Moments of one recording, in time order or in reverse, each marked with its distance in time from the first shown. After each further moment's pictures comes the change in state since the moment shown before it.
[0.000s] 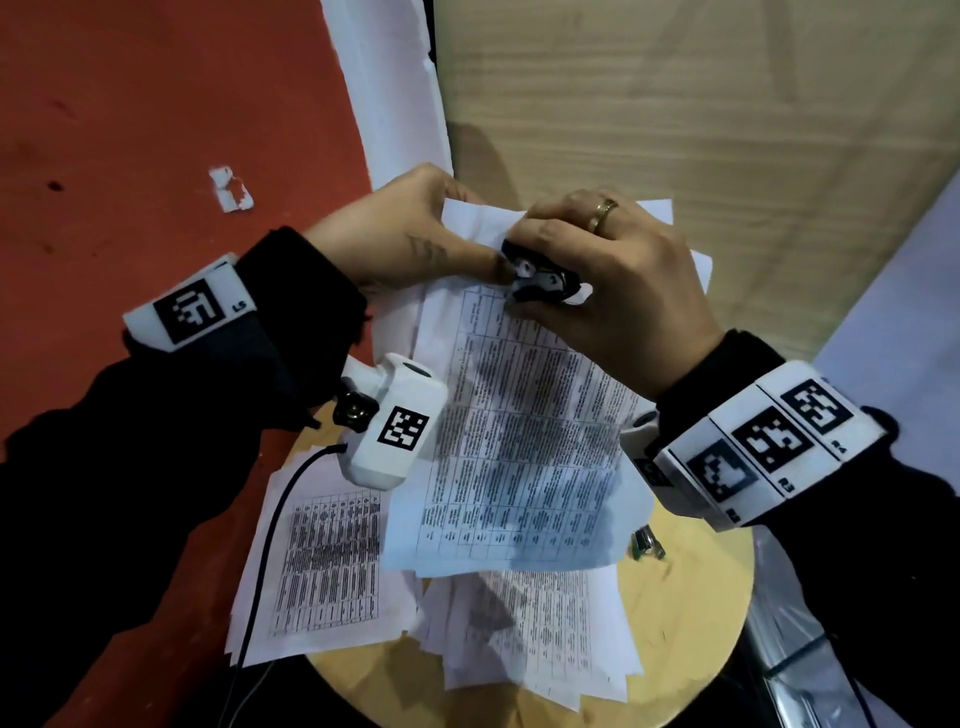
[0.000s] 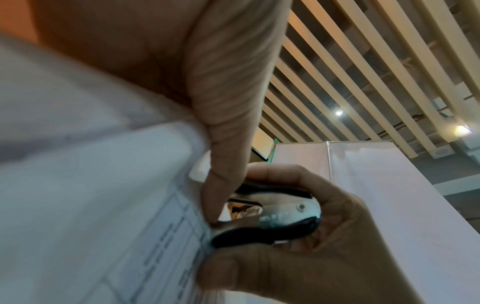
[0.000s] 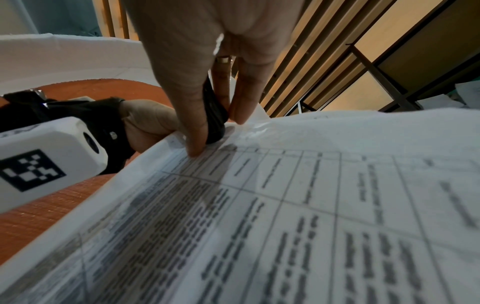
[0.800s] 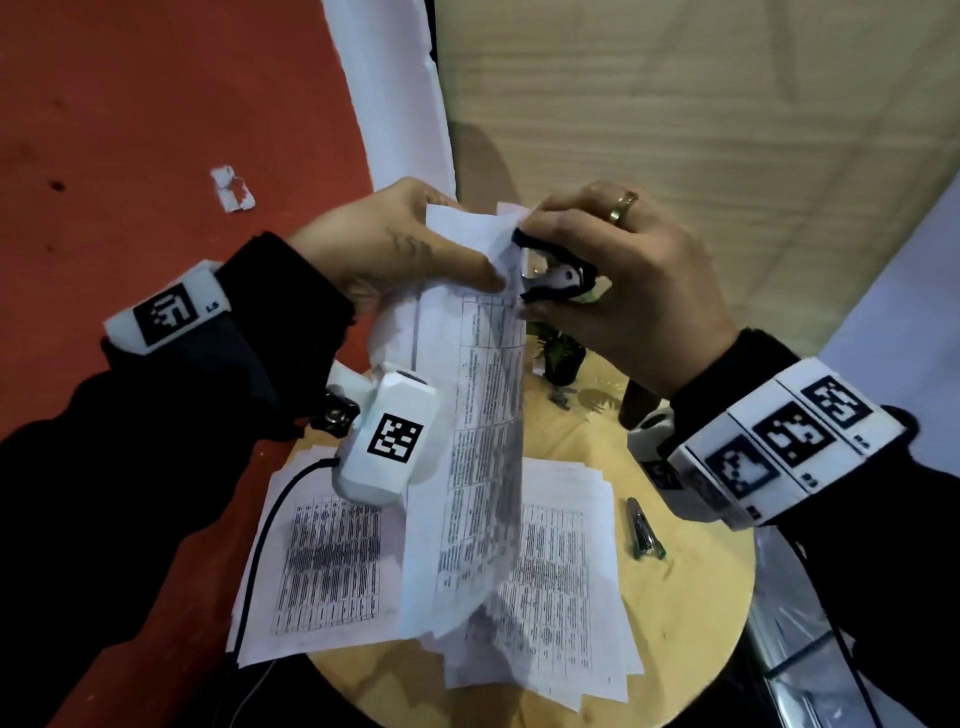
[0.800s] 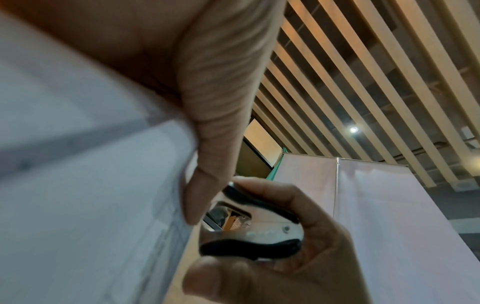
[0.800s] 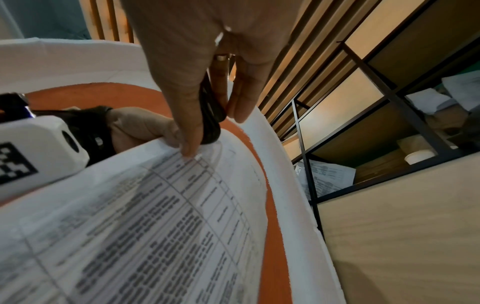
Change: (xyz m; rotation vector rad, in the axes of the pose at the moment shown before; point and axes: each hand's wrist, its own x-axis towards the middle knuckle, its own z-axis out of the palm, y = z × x) left_hand -0.007 -0.005 0.000 -0.186 0.007 -0.114; right_hand -0.003 0.005 -0.005 0.059 0.012 0.017
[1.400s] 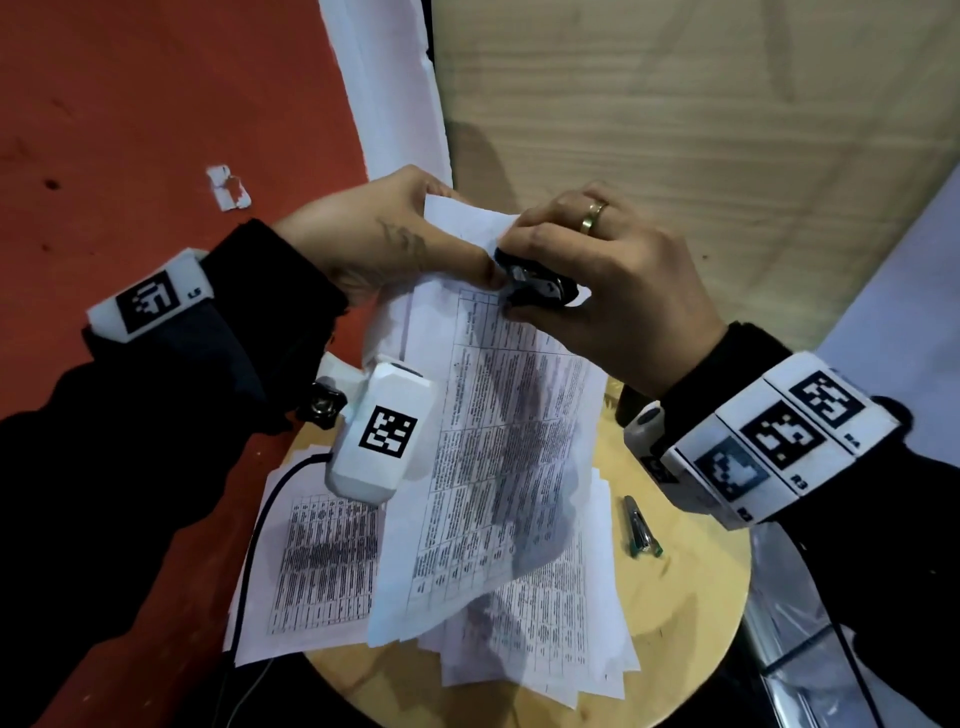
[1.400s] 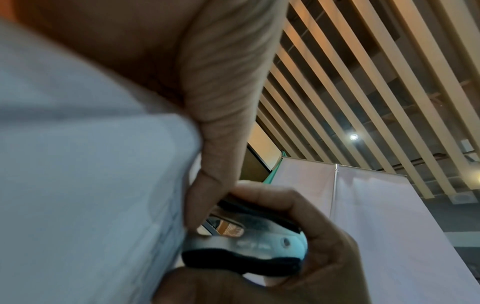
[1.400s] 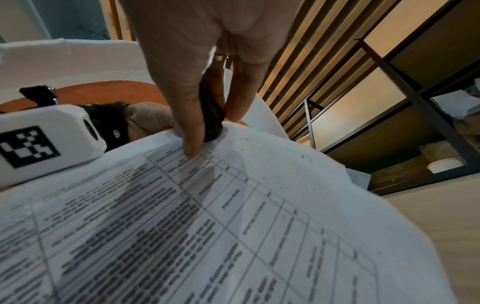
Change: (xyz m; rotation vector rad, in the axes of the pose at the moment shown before) left_hand -0.003 0.007 0.000 0.055 -0.062 0.054; right_hand 0.004 -0.003 0.001 -0.047 -0.031 -0.123
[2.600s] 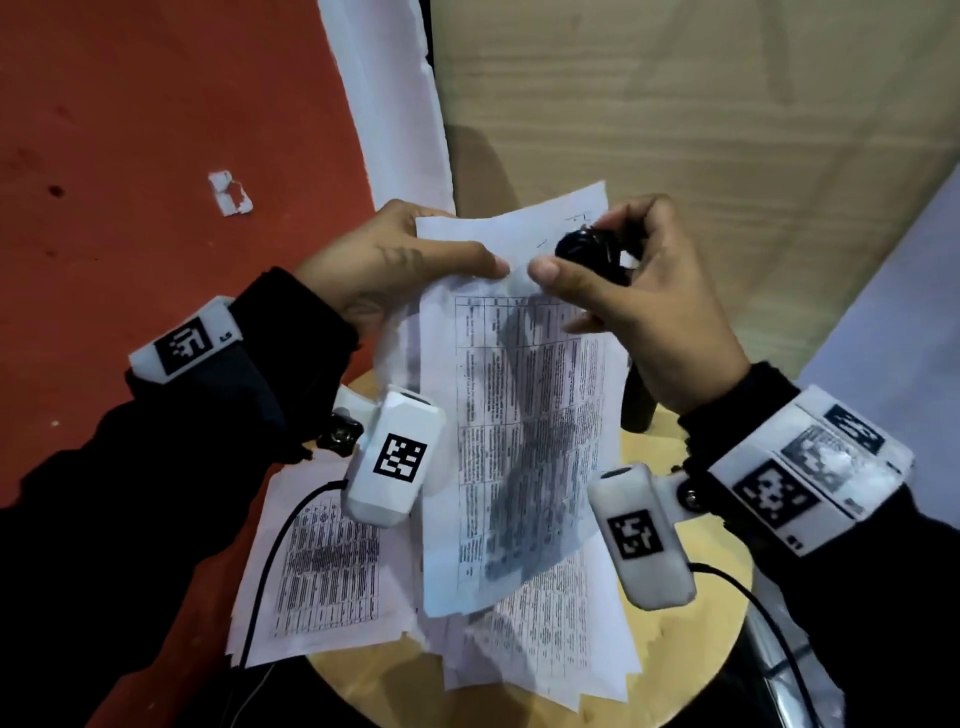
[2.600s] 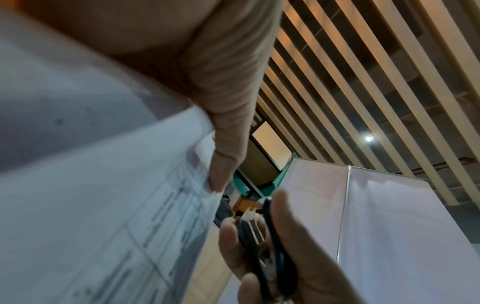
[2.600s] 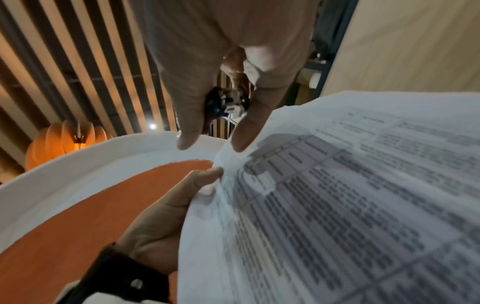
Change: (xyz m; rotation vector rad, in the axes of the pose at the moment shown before) left_hand 0.000 -0.011 0.015 -0.211 0.132 -0.049; right_hand -0.010 -0.011 -0.006 0.843 0.160 0.914
